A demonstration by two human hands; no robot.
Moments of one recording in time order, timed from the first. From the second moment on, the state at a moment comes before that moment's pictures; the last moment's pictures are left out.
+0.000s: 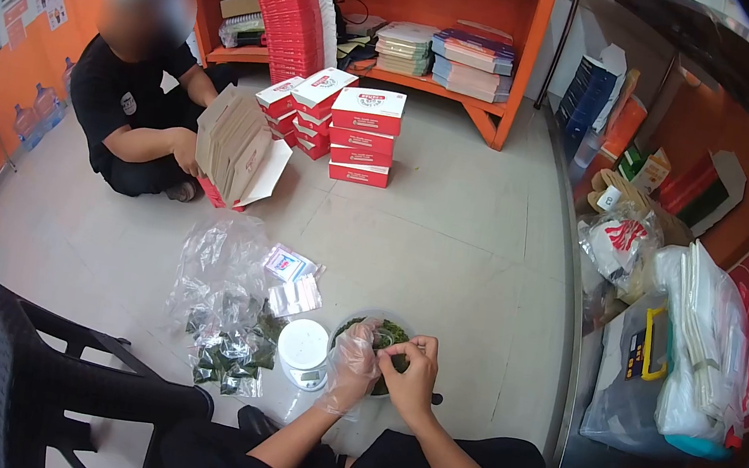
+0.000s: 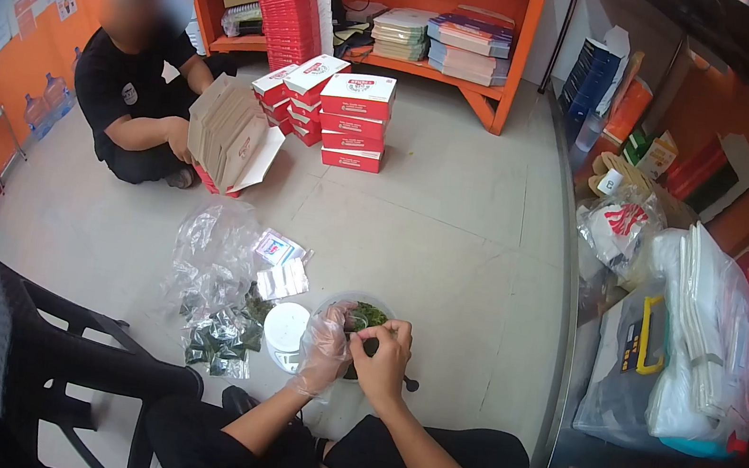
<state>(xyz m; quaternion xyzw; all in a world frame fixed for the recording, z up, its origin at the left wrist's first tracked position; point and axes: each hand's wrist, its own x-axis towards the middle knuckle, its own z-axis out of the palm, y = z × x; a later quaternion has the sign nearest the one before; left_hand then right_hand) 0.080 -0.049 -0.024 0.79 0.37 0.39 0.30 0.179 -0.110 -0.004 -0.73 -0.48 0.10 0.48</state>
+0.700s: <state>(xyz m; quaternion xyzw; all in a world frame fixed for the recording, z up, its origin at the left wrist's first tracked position) 0.042 -0.026 -0.006 0.75 0.47 0.25 0.38 0.208 -0.120 0.030 -0.68 -0.55 0.11 0.48</state>
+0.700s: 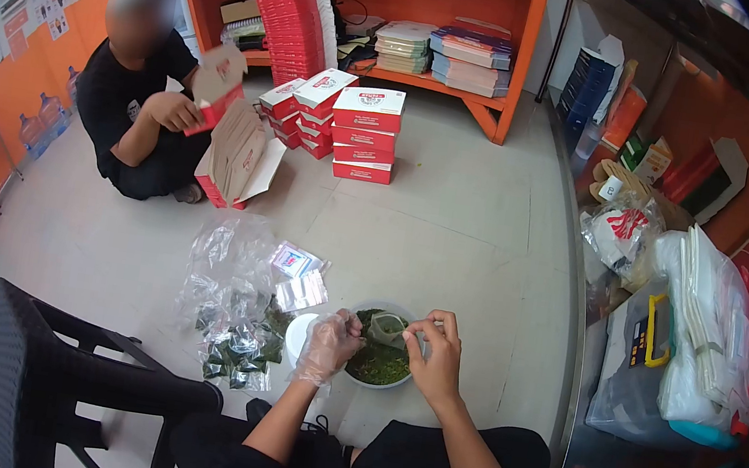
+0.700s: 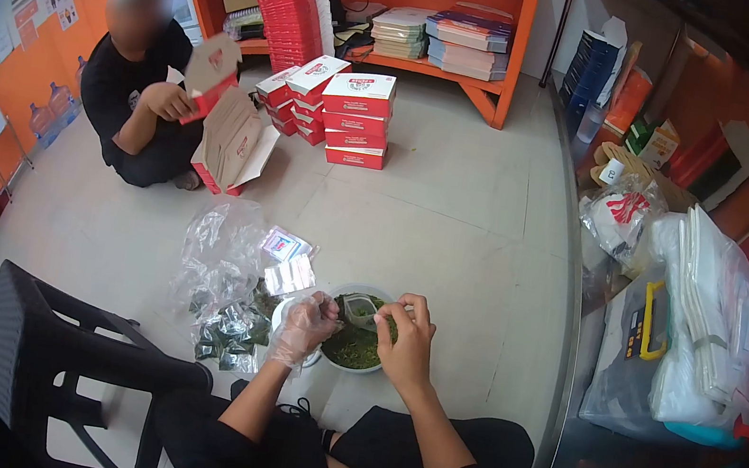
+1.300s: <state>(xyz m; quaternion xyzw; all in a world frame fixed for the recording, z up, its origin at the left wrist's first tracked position) 0.041 -0.018 -0.014 0.80 0.41 0.23 0.37 0.213 -0.123 0.029 -0.68 -0.51 0.12 0.52</state>
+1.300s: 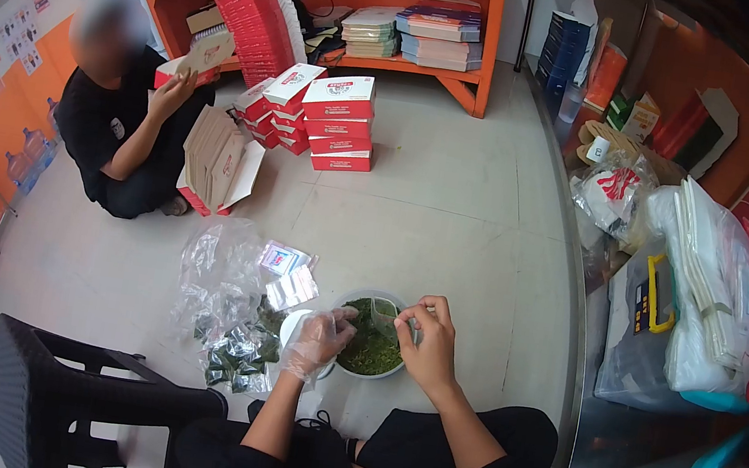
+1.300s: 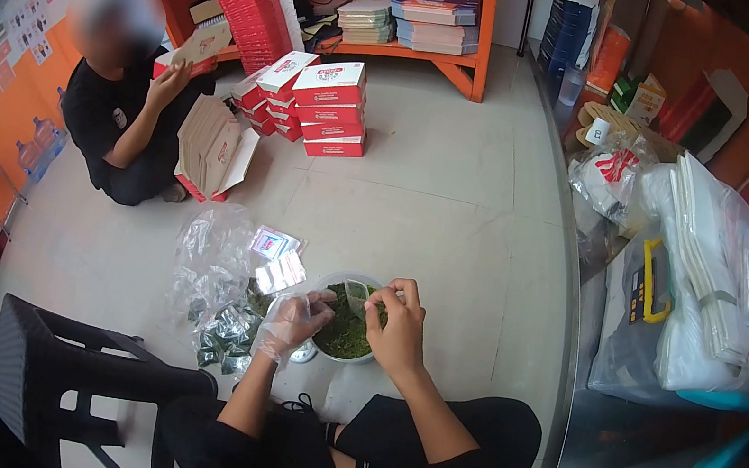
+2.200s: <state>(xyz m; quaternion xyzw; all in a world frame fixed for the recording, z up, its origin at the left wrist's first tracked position) 0.050 -0.033 -0.003 0.69 0.40 0.35 0.49 0.198 -0.104 0.014 -0.65 -0.52 0.14 0.53</state>
